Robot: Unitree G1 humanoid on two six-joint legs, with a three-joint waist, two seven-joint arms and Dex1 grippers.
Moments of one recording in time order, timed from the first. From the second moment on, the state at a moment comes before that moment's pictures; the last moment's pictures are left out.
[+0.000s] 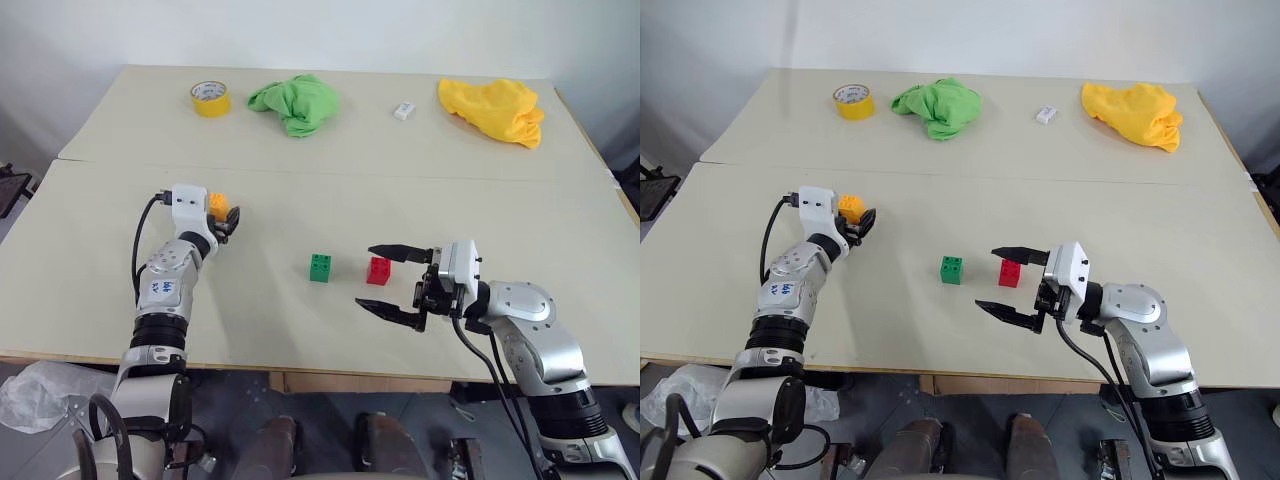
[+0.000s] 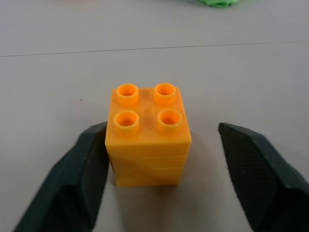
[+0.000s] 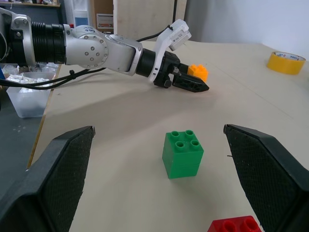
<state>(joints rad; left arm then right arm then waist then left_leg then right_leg) -0.69 0.35 0.19 0.61 -0.15 0.15 -0.22 -0.26 -0.53 0.04 -0.19 0.45 0.12 1.07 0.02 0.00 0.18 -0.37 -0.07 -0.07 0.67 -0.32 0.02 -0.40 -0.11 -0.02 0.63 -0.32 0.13</state>
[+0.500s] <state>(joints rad) -0.57 0.64 0.11 0.47 -0.32 -0.08 -1.12 -0.17 -0.56 0.02 -0.25 0.44 0.11 1.01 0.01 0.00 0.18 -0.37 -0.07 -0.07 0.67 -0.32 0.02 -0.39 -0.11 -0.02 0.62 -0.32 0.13</state>
